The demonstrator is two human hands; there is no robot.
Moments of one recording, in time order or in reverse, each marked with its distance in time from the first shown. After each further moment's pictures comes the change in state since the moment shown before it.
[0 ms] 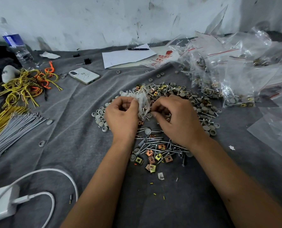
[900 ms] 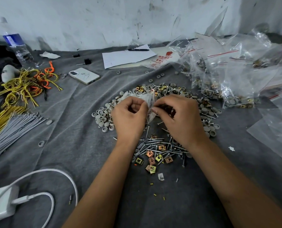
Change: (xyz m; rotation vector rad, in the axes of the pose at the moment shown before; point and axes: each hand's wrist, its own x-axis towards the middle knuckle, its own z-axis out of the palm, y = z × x) left_hand -0.005 0.001 0.005 0.110 -0.148 0.107; right_hand 0.001 0.001 0.000 0.037 0.144 0.030
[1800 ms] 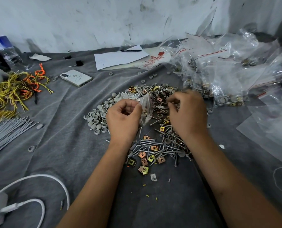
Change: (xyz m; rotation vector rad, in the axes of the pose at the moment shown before) left_hand -0.005 -0.001 0.004 -0.069 -0.031 -0.083; right_hand 0.002 0.023 -0.011 -0.351 0.073 0.406
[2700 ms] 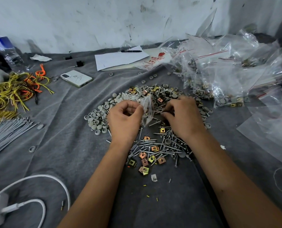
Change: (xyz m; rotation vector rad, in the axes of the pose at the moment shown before) left_hand 0.000 0.000 0.000 0.017 -0.023 0.011; right_hand 0.002 0.005 0.006 -0.121 -0.235 -0.075
